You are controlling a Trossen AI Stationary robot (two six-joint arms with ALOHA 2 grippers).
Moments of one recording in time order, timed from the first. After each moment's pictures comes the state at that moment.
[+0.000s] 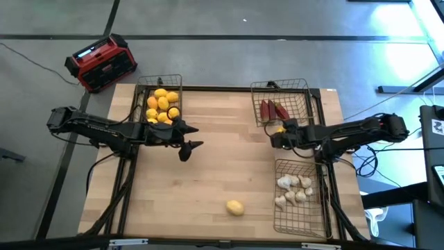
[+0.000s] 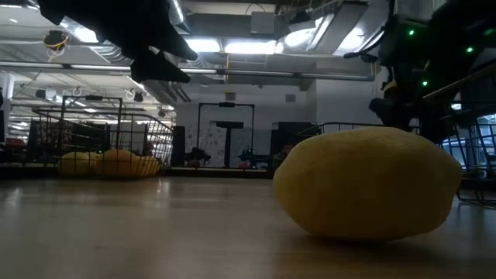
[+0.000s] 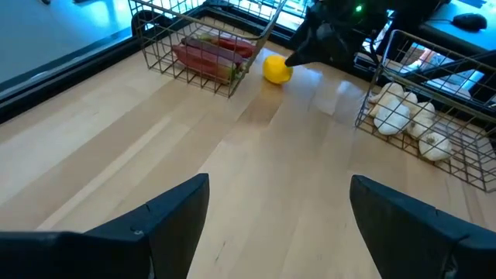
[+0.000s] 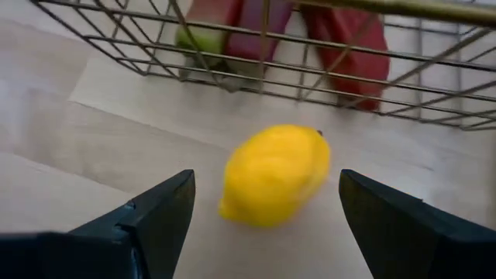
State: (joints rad) left arm -0.06 1.04 0.59 -0.01 -0.34 -0.42; right arm 0.00 1.15 0.58 -0.75 0.55 1.20
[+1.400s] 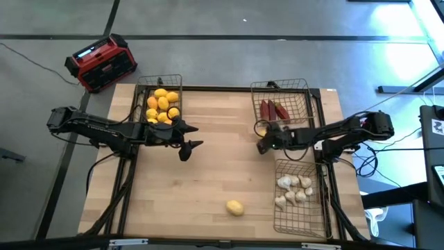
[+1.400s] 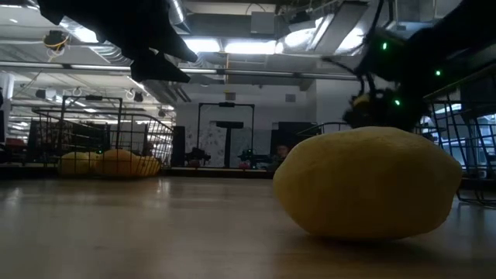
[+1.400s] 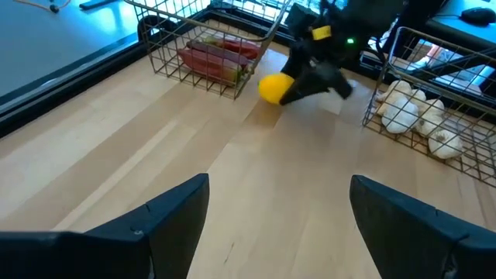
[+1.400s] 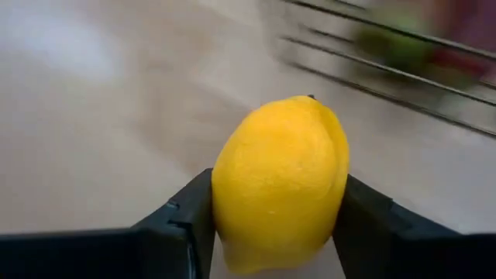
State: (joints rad) left arm -0.06 1.04 0.59 -0.01 -0.36 -0.39; right arm -0.04 1.37 0.53 -0.24 0.42 0.90
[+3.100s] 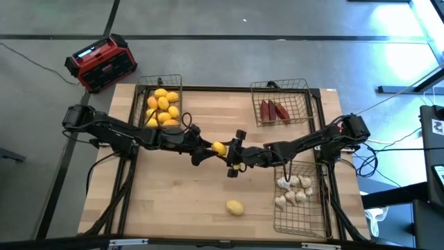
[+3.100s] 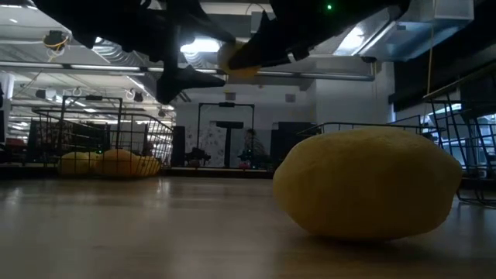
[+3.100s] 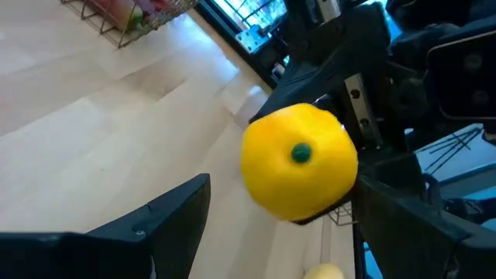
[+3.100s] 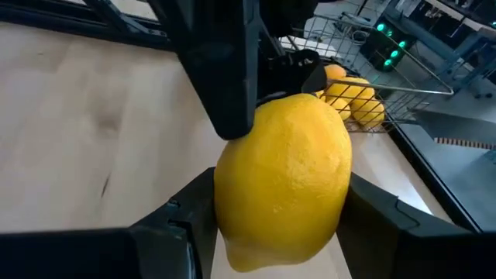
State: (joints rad) left arm -0.07 1.33 0.59 0.42 -0.11 -0.83; right arm 0.25 1.69 1.05 0.22 0.50 -0.09
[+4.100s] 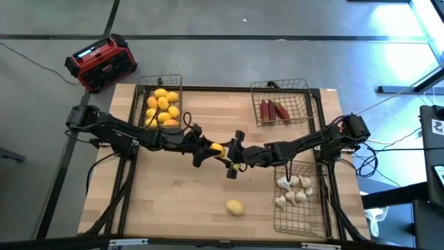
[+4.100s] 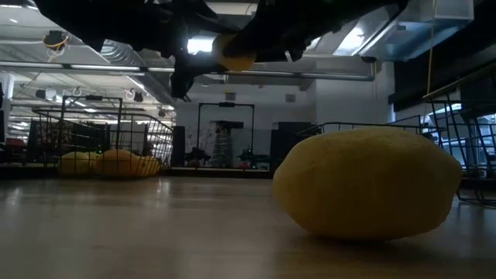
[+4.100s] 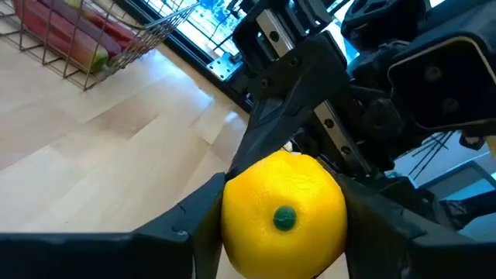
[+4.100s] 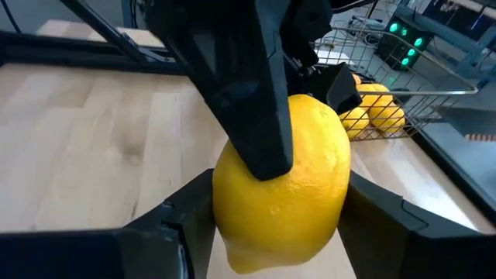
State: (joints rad) left arm -0.08 1.39 0.59 0.59 -0.11 -0.73; right arm 0.25 1.69 1.05 0.27 0.45 -0.02
